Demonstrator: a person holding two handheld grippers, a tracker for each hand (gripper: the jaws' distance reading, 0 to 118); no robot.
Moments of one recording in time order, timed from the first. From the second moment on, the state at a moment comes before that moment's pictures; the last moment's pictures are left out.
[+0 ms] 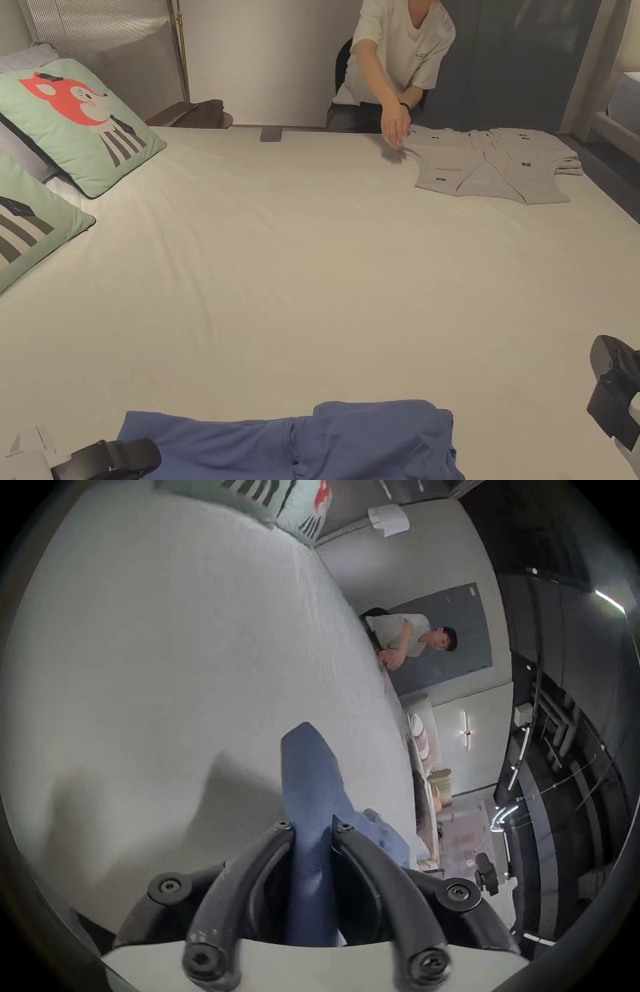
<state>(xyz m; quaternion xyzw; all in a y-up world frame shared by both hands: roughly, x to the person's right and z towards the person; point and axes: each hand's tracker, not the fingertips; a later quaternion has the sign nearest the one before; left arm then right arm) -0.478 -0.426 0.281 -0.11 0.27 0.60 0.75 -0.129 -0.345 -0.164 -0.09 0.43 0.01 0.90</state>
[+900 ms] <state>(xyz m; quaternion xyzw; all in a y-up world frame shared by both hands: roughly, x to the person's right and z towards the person) -0.315 -0.446 -0.064 -0.31 0.12 0.33 0.88 -0.064 -0.356 -0.192 -0.10 0.37 -0.02 0.92</state>
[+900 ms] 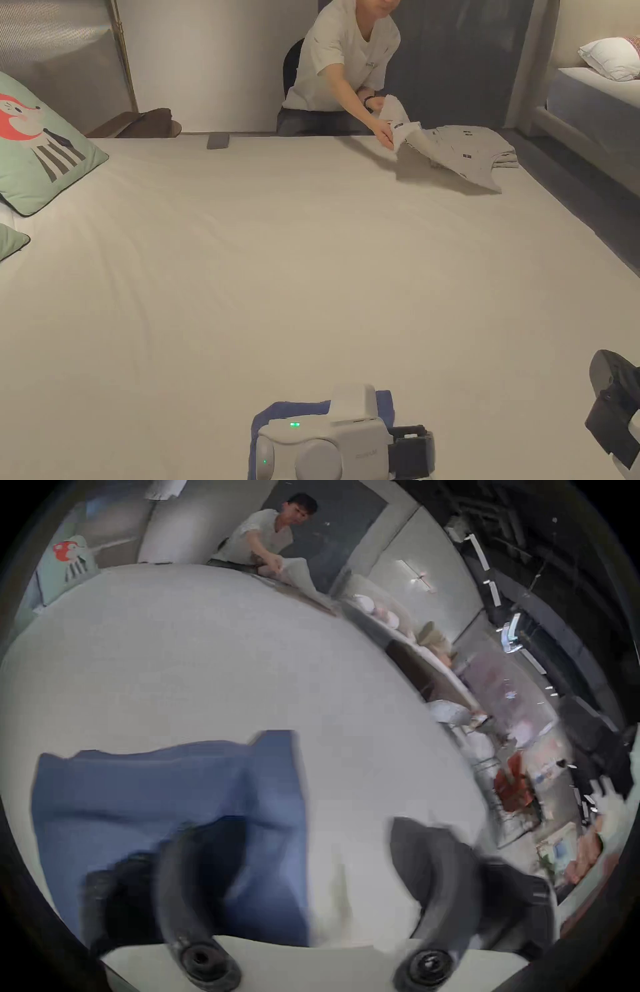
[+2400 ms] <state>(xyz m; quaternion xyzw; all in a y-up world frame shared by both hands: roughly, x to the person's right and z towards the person) -0.361 -0.406 0.108 -0.17 0.30 0.30 0.89 -0.175 -0.427 -0.161 -0.29 0.56 0.06 0.77</state>
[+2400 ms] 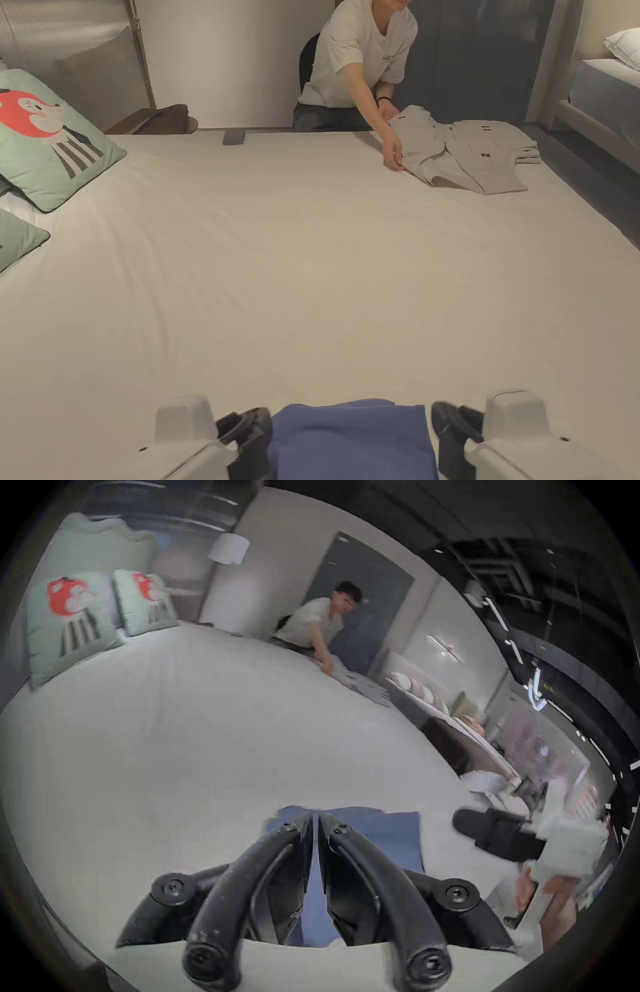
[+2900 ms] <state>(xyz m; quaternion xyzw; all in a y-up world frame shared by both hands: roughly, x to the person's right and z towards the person) -0.426 -0.467 0.138 -0.19 0.18 0.53 0.81 -0.246 -0.474 -0.179 -0.41 0.54 0.18 0.72</state>
